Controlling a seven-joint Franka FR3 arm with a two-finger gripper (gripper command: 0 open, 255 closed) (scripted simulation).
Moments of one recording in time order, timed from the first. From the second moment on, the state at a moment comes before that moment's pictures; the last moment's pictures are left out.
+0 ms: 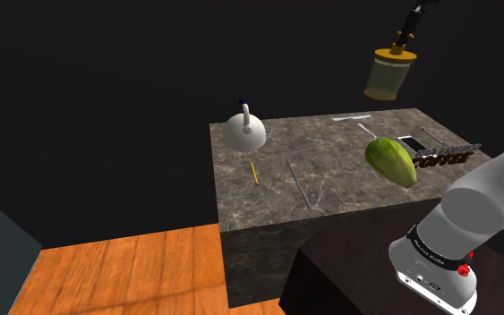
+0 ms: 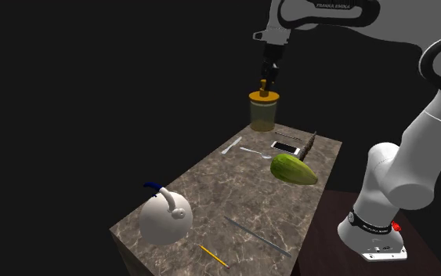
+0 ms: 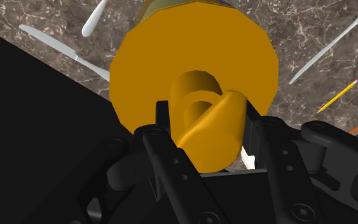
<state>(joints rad) -0.19 -0.23 -0.41 -1.73 -0.01 1.59 -0.83</state>
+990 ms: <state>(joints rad) -0.32 -0.16 -0.67 -1.71 0.00 1.63 -1.23</state>
